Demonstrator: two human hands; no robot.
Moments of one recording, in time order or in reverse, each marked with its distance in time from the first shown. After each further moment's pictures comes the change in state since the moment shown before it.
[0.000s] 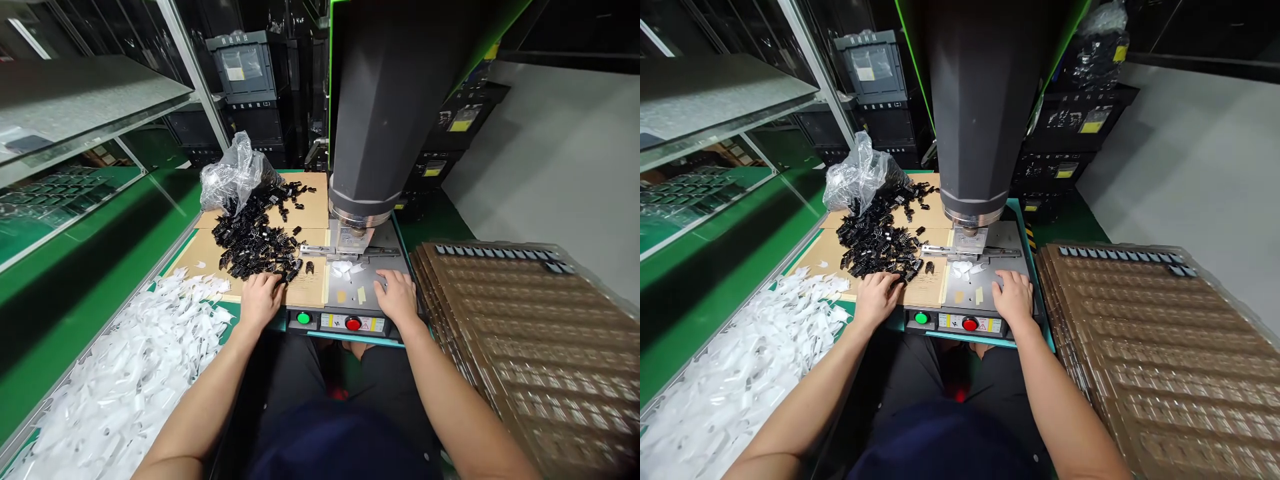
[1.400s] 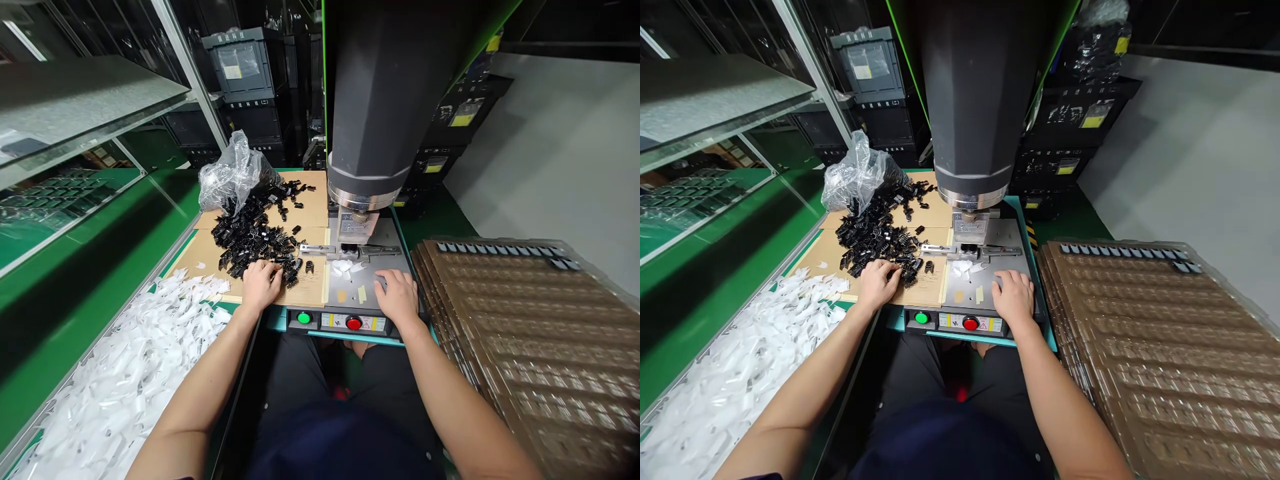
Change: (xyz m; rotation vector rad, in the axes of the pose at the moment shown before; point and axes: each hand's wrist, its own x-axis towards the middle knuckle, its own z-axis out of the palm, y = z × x) left_hand 0.039 -0.008 0.007 -0.055 -0.015 -0.067; right_hand -0.003 -0.003 -0.002 -0.042 0.003 -0.013
